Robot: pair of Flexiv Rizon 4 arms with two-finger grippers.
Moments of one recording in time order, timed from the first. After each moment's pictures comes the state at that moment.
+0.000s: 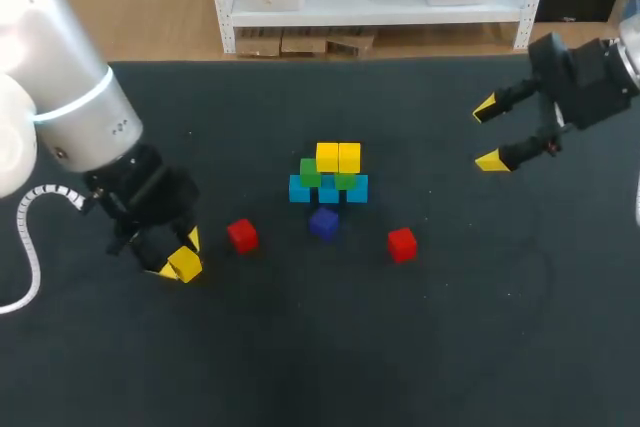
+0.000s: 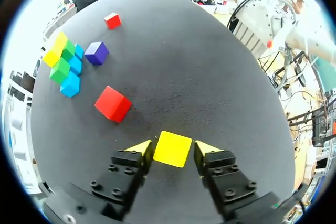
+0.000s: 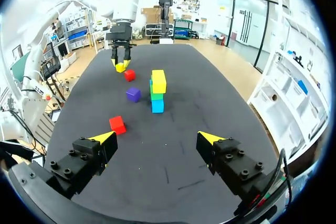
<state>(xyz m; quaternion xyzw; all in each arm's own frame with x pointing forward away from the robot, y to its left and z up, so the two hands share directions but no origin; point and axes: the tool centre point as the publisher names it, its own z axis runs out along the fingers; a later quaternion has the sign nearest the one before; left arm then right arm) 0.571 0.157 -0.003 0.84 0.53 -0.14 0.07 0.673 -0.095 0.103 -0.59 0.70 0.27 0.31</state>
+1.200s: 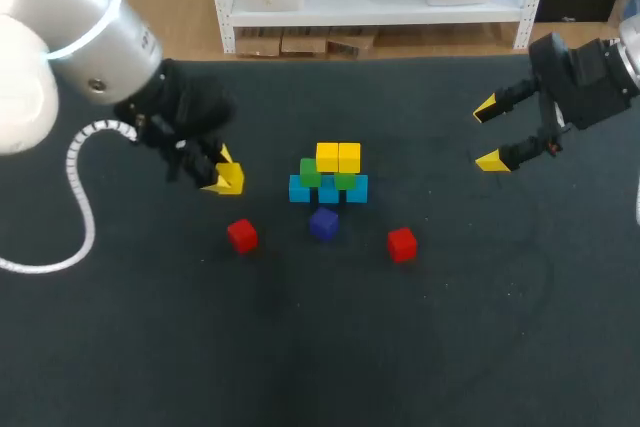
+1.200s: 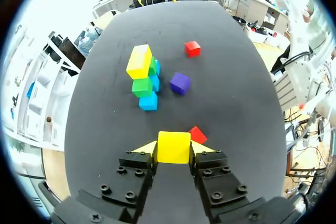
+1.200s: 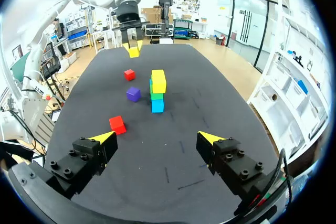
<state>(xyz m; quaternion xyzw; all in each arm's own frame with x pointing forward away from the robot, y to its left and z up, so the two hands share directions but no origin) 0.647 0.092 0.077 0.71 0.67 -0.11 0.16 0.673 -0.095 0.103 -0.59 0.70 0.27 0.31</state>
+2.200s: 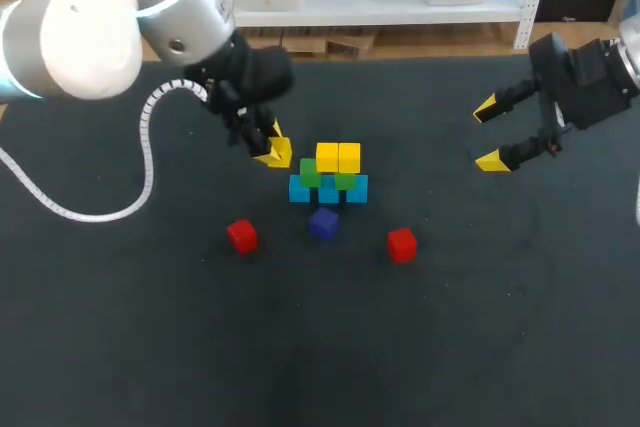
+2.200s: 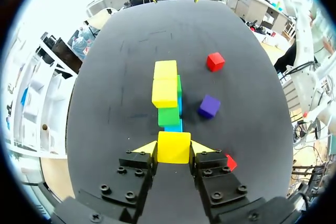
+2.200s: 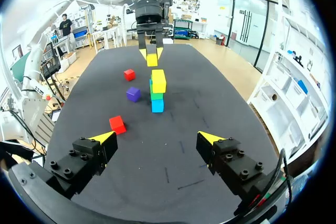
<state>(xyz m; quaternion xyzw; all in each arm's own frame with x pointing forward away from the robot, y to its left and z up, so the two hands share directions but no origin) 0.700 0.031 0.071 0.73 0.66 -0.11 0.14 0.673 -0.095 0.103 -0.59 0.70 0.27 0.31</state>
